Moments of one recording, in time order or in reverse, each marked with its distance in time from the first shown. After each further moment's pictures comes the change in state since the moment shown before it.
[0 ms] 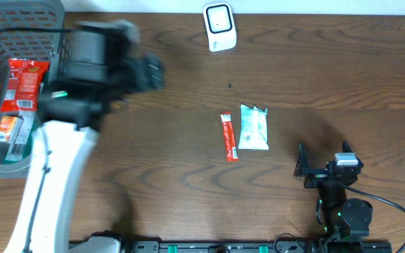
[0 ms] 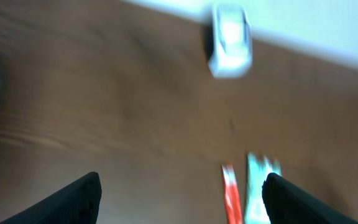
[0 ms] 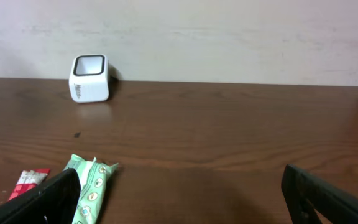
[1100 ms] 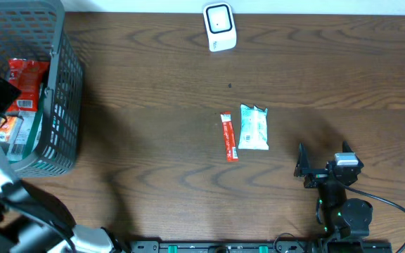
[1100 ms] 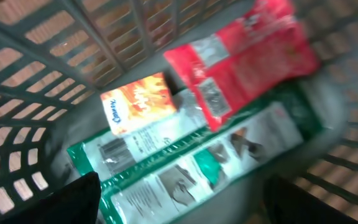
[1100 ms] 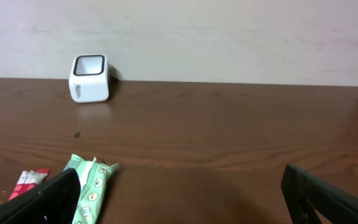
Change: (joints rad) left arm 0.816 0.307 0.019 0.018 -0.210 0.004; right arm 0.000 0.000 0.000 0.000 0.000 0.000
